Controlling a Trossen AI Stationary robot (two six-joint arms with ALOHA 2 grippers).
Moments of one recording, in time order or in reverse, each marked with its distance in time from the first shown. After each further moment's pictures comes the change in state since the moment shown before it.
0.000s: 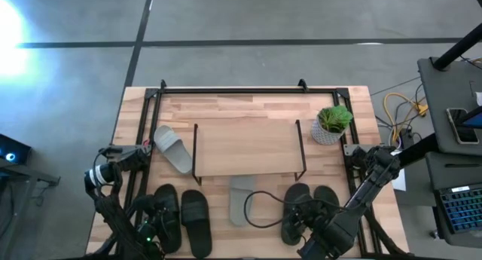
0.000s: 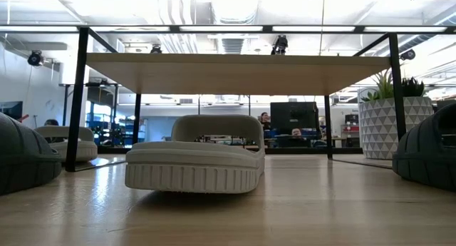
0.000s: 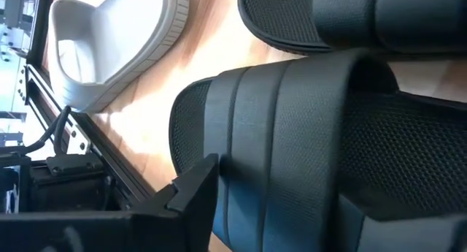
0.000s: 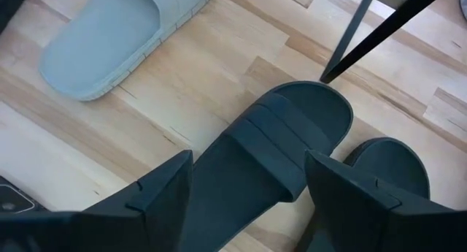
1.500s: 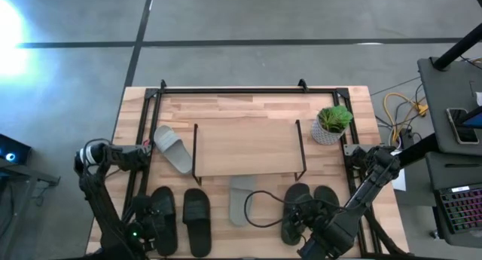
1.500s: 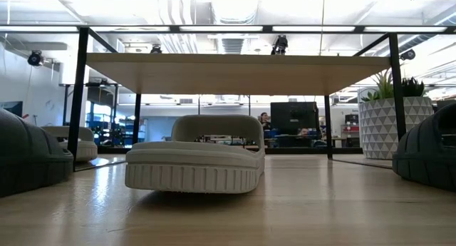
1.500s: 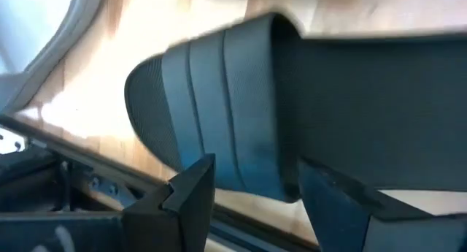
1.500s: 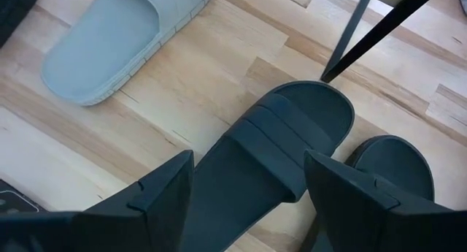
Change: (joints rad) left arm -0.054 -0.235 -0.024 0.118 0.144 0.185; right arm 0.000 0.001 0.000 0.000 0.006 0.026
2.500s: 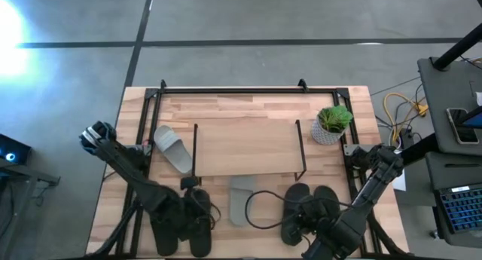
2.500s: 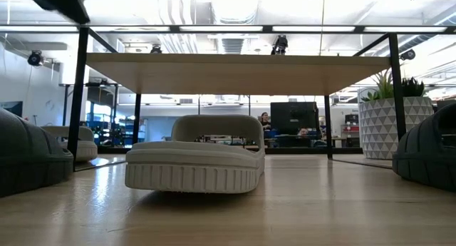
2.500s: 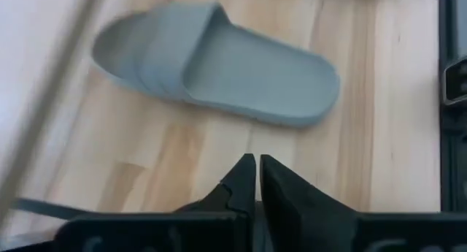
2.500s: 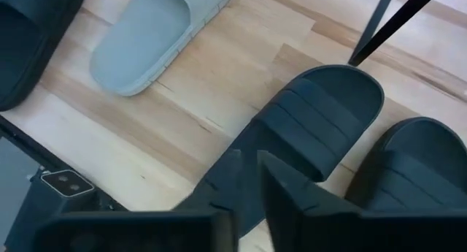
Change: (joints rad) left arm 0.481 -0.166 -0.062 0.594 -0.314 0.582; right arm 0.025 -0.033 0.018 0.062 -0.004 0.027
